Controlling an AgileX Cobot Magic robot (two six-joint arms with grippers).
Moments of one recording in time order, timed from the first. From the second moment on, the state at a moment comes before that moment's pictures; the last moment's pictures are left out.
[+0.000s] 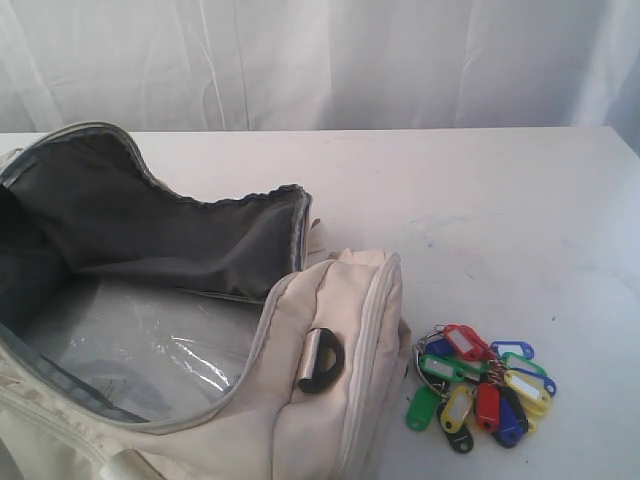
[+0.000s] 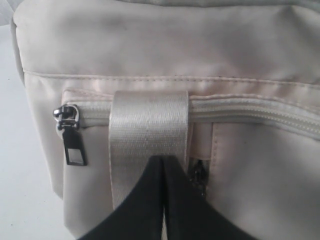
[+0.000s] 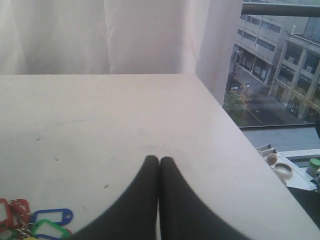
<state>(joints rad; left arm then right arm) 0.10 0.01 0.02 -0.29 0.42 0.45 -0.02 0.01 0.00 0.01 0.22 -0.02</state>
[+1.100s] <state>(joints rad) 0.10 0.01 0.02 -0.29 0.42 0.45 -0.02 0.01 0.00 -0.05 0.32 0.00</state>
